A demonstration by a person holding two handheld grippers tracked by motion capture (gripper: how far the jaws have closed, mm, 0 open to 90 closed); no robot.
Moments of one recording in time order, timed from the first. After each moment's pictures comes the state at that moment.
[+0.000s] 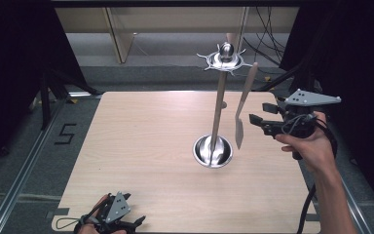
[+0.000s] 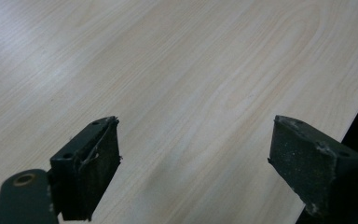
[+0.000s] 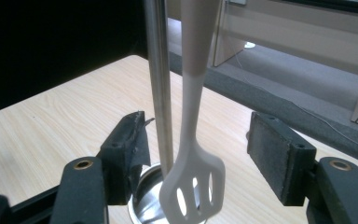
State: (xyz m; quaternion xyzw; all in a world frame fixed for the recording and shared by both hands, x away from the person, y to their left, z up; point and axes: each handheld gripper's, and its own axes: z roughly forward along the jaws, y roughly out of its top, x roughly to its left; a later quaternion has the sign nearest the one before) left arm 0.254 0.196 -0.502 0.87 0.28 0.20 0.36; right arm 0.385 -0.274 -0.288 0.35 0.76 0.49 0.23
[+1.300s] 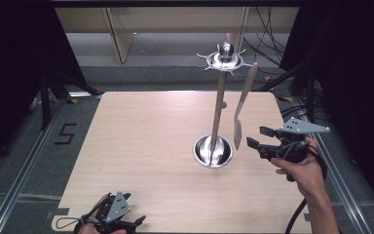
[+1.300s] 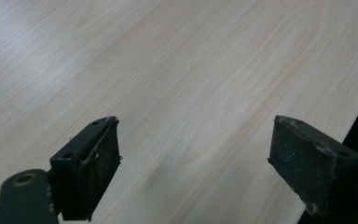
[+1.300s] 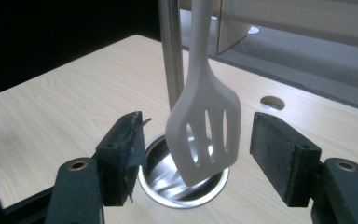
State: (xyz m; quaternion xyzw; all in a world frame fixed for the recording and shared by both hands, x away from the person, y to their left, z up) left arm 0.255 0.198 -0.500 0.87 0.27 0.20 0.35; right arm 0.365 -0.278 -0.353 0.36 0.76 0.50 0.21
